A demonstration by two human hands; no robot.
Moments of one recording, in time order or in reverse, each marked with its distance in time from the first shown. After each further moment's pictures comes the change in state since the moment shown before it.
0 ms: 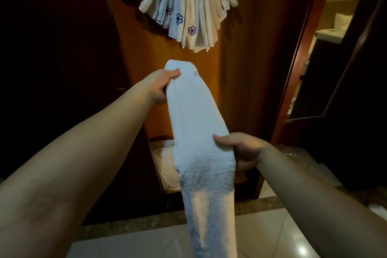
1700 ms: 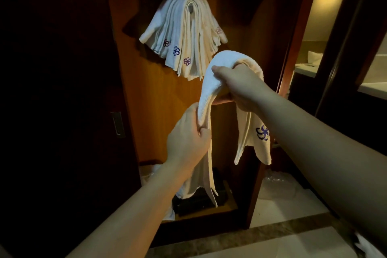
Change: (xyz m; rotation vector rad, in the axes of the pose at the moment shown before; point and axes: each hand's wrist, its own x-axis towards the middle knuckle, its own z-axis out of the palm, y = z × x) left_hand -0.067 -0.092 0.048 0.751 0.299 0.998; right_hand -0.002 -0.169 0.063 -0.572 0.913 -0.541
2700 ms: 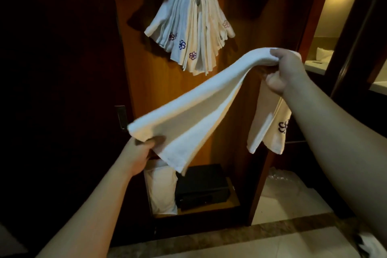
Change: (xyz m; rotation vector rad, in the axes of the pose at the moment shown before) left_hand -0.009 -0.134 -0.049 -0.941 -0.129 -0.516; right_hand 0.059 0.034 -0.073 0.810 0.343 0.052
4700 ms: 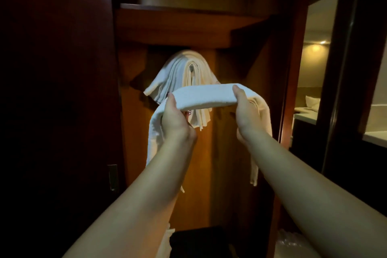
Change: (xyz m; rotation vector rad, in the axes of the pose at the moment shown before) left_hand 0.082 0.175 0.191 -0.752 0.290 0.109; right_hand -0.008 0.005 0.074 -0.409 -0.020 -0.276
